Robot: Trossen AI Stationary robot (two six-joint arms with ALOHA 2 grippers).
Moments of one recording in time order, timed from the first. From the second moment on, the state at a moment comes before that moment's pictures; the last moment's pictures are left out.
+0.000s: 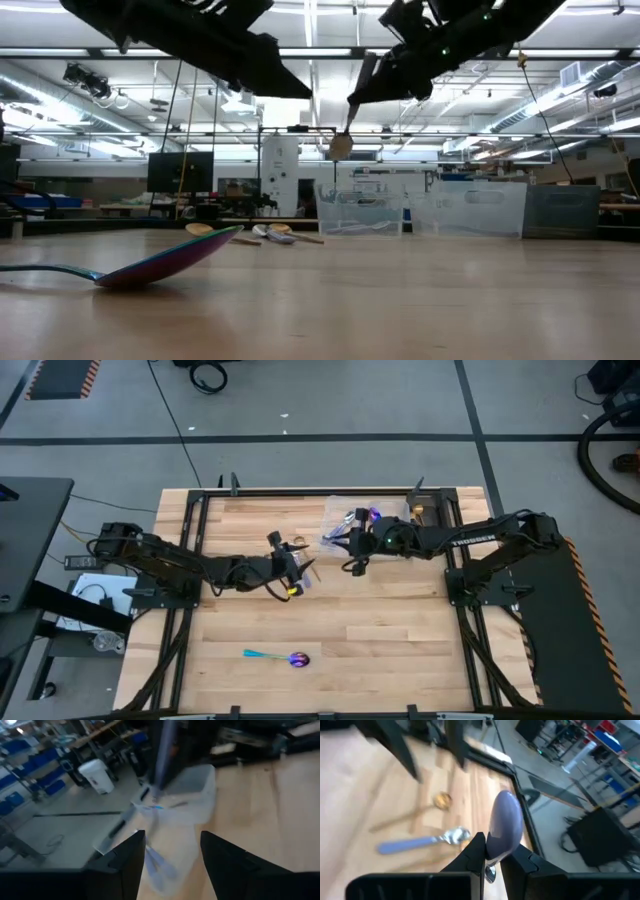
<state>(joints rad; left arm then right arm) -0.13 1.44 0.68 0.50 -0.66 0.21 -0.12 1.37 0.81 0.19 0.18 -0.48</state>
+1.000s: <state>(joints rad) -0.17 1.45 0.68 0.32 -0.66 -0.09 -0.36 1.52 0.81 0.14 0.36 -0.72</state>
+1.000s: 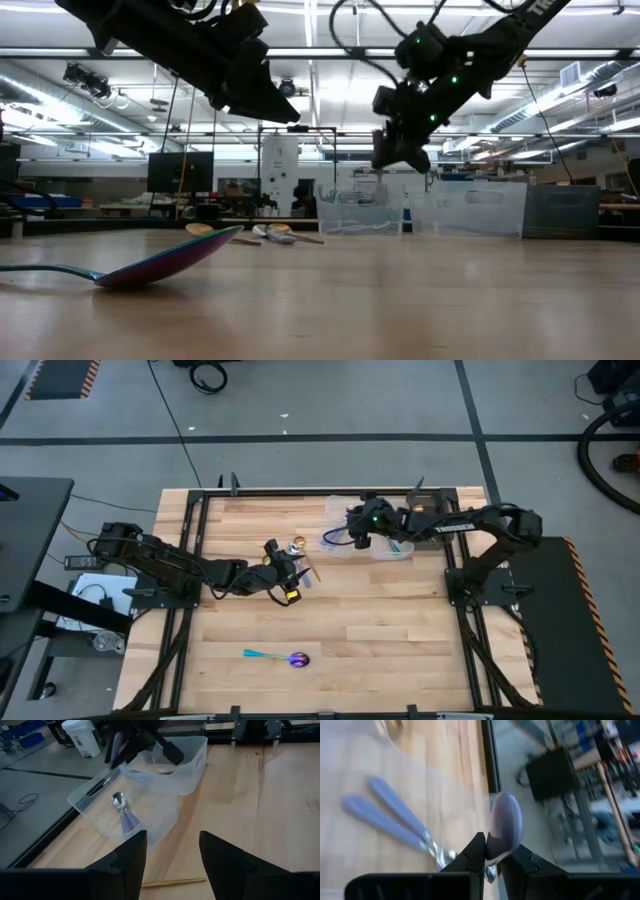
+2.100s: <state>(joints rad) -0.16 1.45 0.68 0.09 -0.47 -0.29 -0.33 1.50 0.81 0.00 0.32 -0.58</state>
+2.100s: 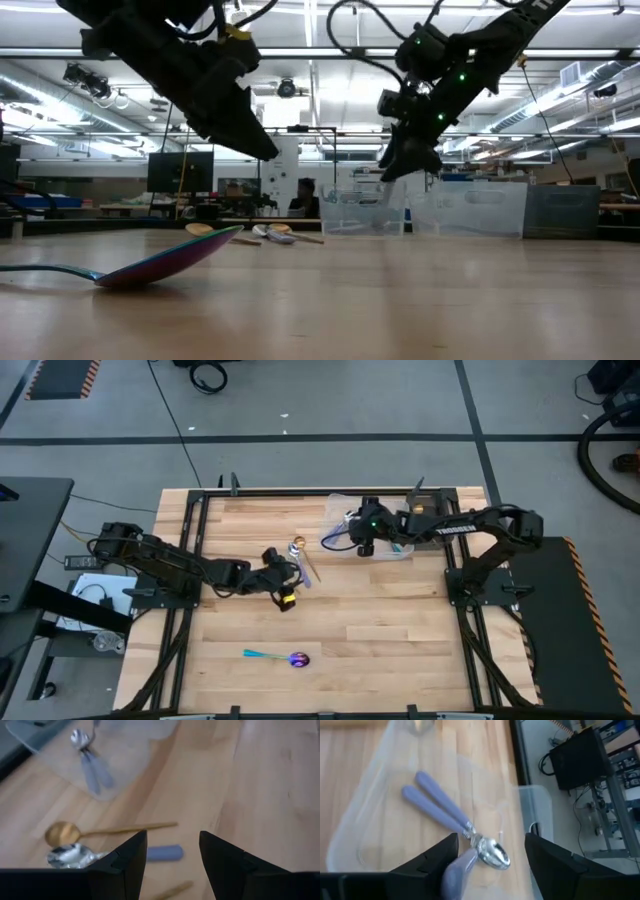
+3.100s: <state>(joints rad) 0.00 1.45 0.68 -0.27 -0.34 0.08 -0.04 1.45 0.81 0.09 0.51 -0.19</state>
